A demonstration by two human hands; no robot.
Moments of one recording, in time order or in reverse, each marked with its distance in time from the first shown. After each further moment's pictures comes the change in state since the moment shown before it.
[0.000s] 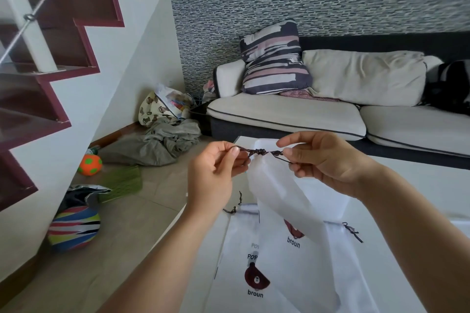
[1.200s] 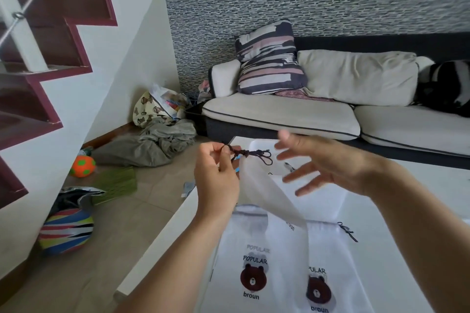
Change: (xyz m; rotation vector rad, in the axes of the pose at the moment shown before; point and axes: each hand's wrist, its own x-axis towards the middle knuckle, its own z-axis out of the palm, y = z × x) left_hand 0.004 -0.010 0.020 0.156 0.222 -0.041; right_hand -0.016 -0.020 -0.002 -0.398 -0.102 0.175
